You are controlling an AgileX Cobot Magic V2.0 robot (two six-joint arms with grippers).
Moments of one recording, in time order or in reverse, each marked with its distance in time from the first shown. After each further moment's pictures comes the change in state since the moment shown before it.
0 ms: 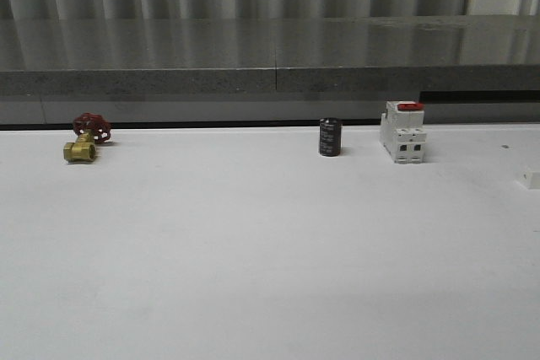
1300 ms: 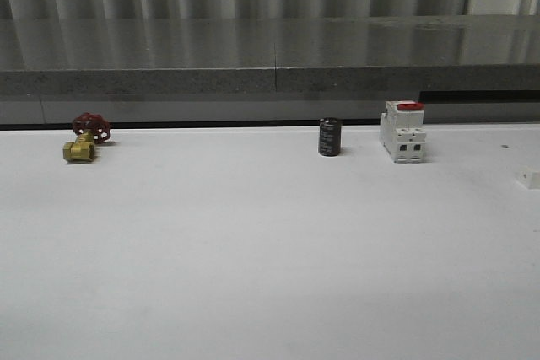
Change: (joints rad) left arm 0.021 0.532 -0.116 0.094 0.137 0.000; right arm 0.000 0.000 0.000 0.000 0.000 0.000
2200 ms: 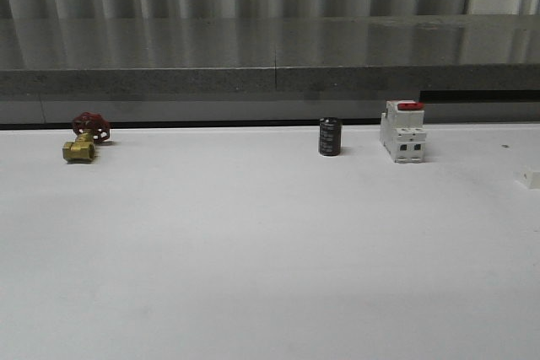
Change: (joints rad) left arm 0.381 0.796 -0.404 -0.194 -0.161 0.428; right arm 0.000 0.000 0.000 0.000 -0.002 0.000
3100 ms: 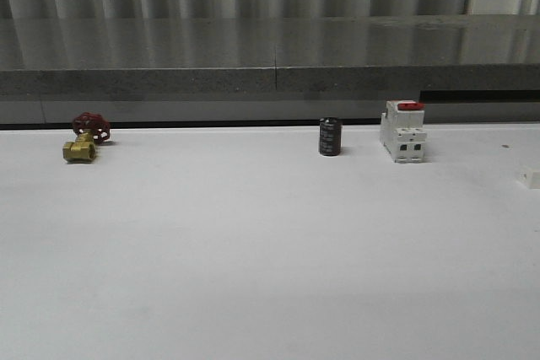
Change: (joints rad) left arm 0.000 0.159 -0.066 0.000 -0.057 0.016; right arm 0.000 0.000 0.000 0.000 -0.002 0.000
